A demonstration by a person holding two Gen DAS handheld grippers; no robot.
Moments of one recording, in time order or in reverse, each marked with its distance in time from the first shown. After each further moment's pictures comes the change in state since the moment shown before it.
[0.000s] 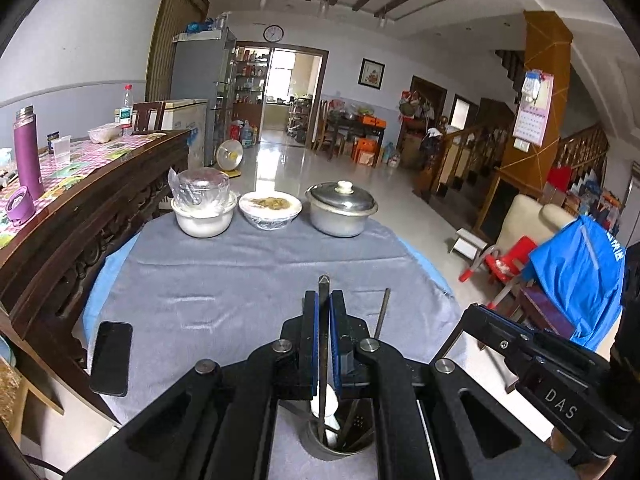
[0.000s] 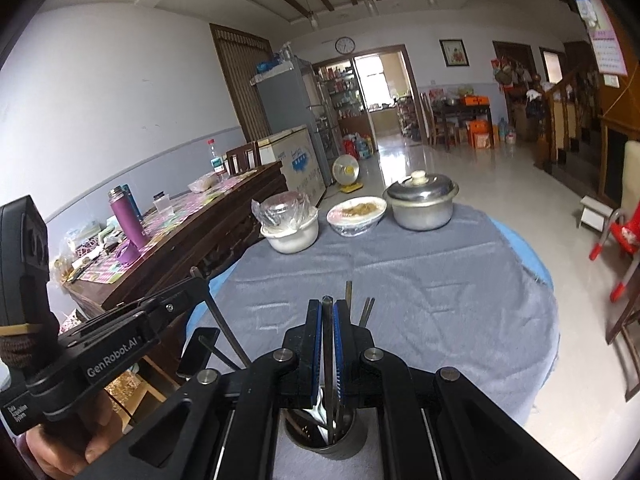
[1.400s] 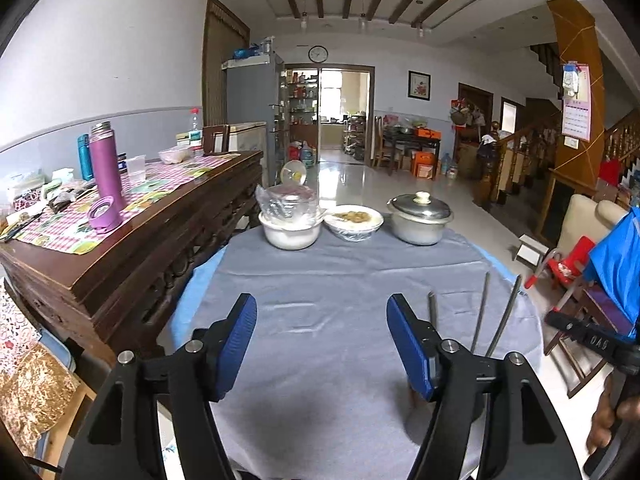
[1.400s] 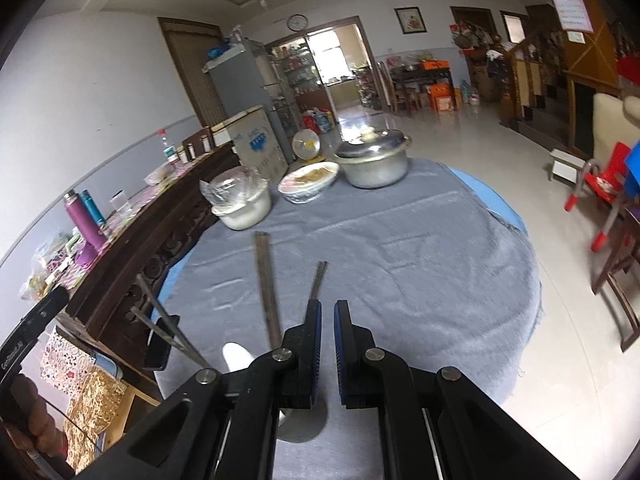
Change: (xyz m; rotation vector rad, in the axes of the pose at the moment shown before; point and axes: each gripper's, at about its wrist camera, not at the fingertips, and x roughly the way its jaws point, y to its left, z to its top) left arm -0.043 0.073 -0.021 0.036 -0.074 0.249; right arm 0.026 -0.059 -0.035 0.130 0.084 -0.118
